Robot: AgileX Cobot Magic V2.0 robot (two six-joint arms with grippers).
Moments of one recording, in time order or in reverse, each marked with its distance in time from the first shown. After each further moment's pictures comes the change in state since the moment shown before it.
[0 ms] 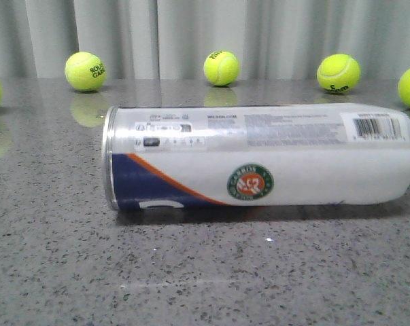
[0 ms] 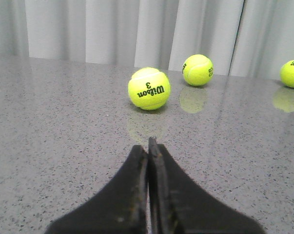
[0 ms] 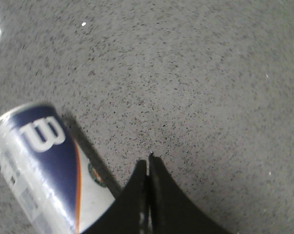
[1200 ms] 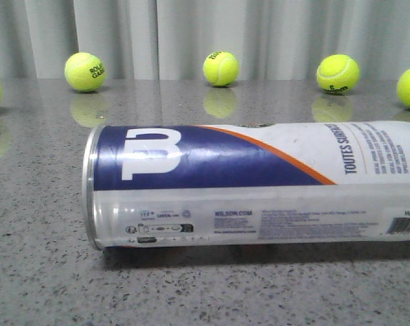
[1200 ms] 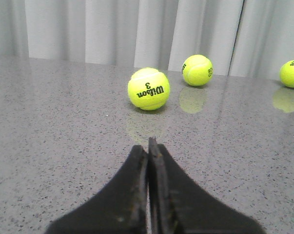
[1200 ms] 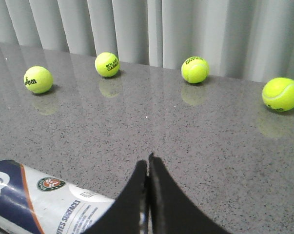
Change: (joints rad) left arm 0.000 0.000 0.000 0.000 0.000 0.000; right arm -0.005 -1.160 1.057 -0.127 -0.687 0.417
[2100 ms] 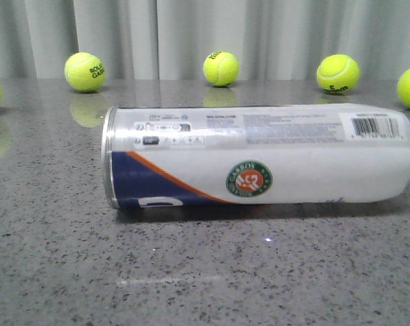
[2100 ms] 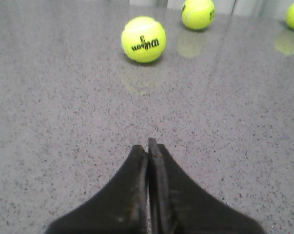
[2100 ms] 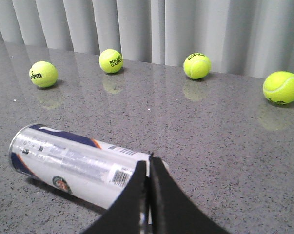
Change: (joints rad) left arm 0.000 0.230 -0.305 -0.010 0.412 0.000; right arm 0.000 -0.118 0.055 0.000 0.062 0.000
